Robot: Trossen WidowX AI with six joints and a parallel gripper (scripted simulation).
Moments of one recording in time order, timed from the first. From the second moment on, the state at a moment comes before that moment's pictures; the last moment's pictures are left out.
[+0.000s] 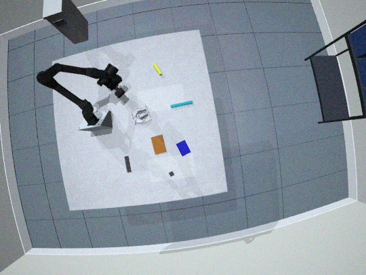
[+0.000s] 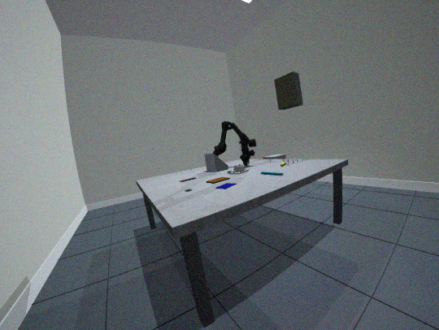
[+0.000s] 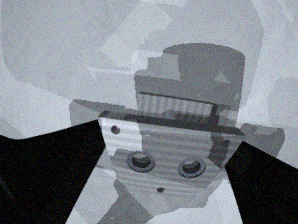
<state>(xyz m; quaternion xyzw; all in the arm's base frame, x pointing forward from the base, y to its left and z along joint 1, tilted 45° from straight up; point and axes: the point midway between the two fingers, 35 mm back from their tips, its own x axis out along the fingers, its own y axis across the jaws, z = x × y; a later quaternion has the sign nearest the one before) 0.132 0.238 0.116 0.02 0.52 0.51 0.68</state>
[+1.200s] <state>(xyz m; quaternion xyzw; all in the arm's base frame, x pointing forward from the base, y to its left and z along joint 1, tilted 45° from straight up) 0.138 0.193 0.151 0.02 0.54 0.50 0.68</state>
